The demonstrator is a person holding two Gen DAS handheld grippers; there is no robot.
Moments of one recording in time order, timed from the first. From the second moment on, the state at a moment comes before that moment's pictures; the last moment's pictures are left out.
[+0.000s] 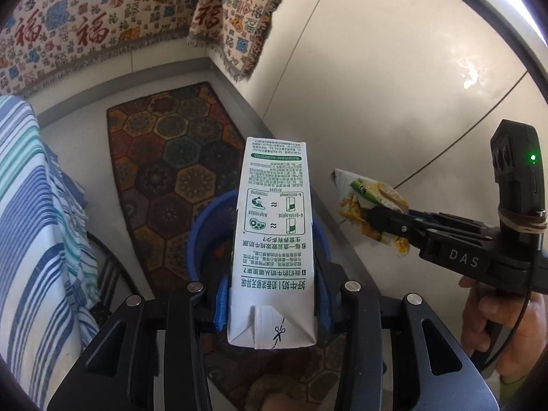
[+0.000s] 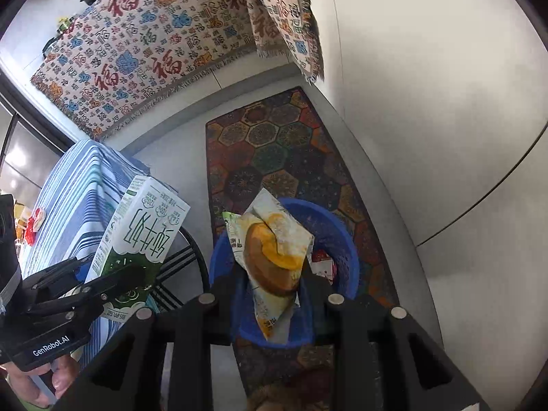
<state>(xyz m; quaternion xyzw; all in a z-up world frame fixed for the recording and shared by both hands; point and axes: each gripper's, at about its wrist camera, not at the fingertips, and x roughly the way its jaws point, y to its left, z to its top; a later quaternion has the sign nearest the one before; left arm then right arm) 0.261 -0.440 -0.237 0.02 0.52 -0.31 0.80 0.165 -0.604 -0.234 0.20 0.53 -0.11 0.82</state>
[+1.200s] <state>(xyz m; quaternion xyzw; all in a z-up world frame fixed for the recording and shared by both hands) 0.202 -0.278 -0.161 0.01 0.44 -0.26 0.86 0.165 -0.487 -0.155 0.09 0.42 -0.06 0.90</state>
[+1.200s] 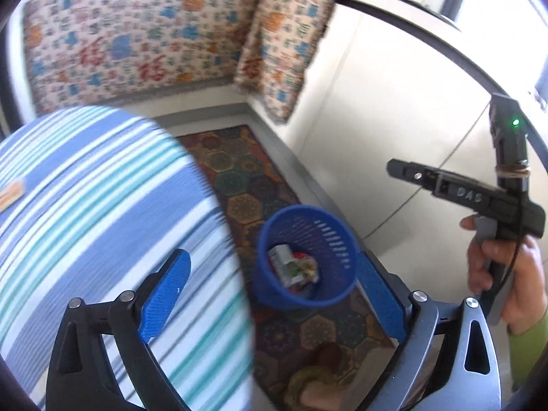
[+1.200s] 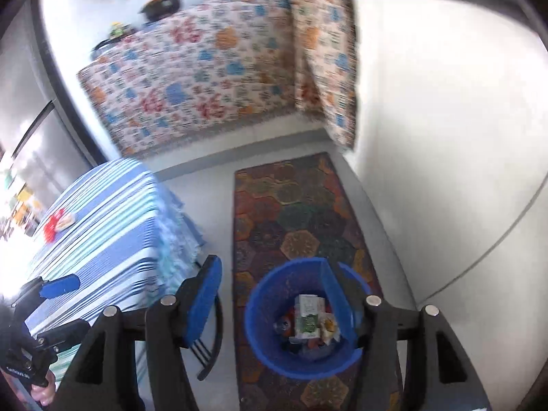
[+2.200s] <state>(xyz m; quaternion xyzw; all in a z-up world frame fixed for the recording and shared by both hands) 0.366 0.055 -0.202 -0.11 0.43 0.00 0.89 0.234 -0.185 -0.230 -0.07 0.46 0.14 0.88</state>
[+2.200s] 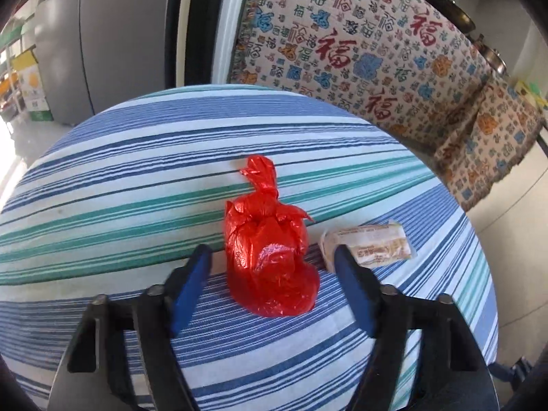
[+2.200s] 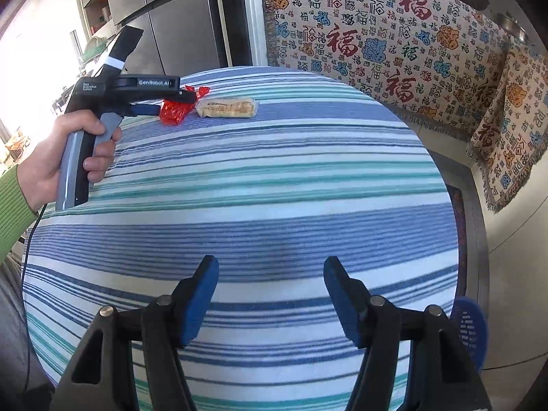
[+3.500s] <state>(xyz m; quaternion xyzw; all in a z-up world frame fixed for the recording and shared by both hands) 0.297 0.070 -0.203 -0.09 0.40 0.02 0.91 0.422 -0.063 -0.231 -0.13 0.47 0.29 0.82</state>
